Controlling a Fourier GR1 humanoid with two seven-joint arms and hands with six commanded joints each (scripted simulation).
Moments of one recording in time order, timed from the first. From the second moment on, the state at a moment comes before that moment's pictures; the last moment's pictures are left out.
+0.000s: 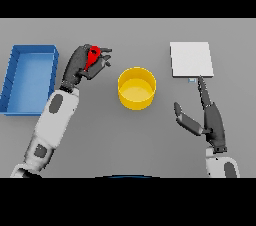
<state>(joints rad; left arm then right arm) -0.57 0.08 -0.13 -1.09 -0.27 0.11 0.00 0.14 -0.07 0.12 -1.72 0.27 -0.06 -0.09</state>
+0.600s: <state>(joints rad) -0.69 0.23 -0.41 -1.09 -0.57 0.04 0.24 0.14 -0.06 0.13 -1.74 0.26 -0.05 -0.06</state>
